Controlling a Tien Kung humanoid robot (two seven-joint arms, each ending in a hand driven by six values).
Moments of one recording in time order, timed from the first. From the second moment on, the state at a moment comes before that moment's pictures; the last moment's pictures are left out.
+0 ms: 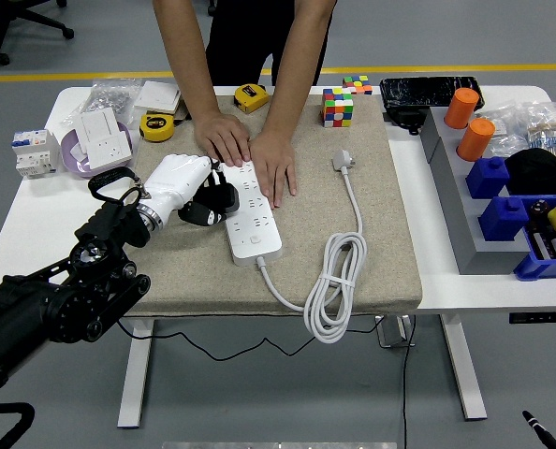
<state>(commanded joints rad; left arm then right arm) -0.66 0.14 -0.76 -0.79 2.07 0.30 0.00 0.12 -0.09 1.54 0.18 -1.61 -0.12 0.05</state>
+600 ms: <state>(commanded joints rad) -0.66 0.15 -0.73 -0.80 2.07 0.28 0.01 0.13 -0.09 1.54 0.18 -1.61 -0.12 0.05</state>
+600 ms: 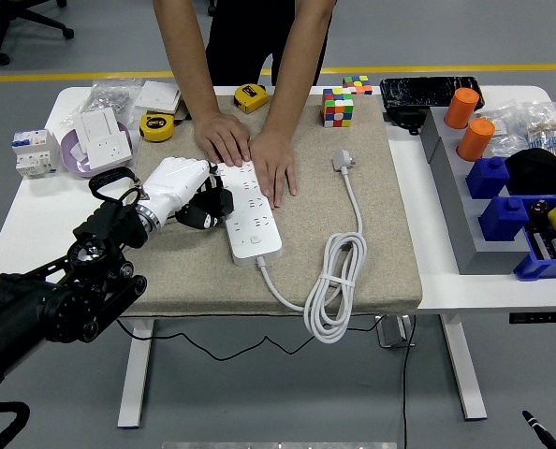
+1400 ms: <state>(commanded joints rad) -0.68 0.15 -0.70 -0.78 2.08 0.26 0.01 0.12 -0.10 1.53 0.18 -1.61 -0.13 0.05</state>
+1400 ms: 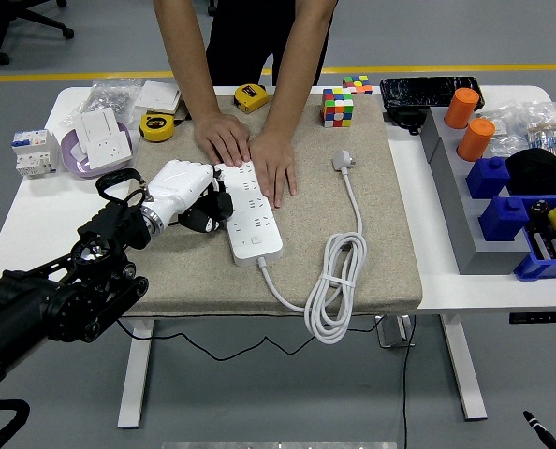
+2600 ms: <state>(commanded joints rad) -0.69 0.16 -0.71 -0.80 2.05 0.22 0.01 0.13 -0.10 1.55 0.18 -1.62 -0.13 0.06</state>
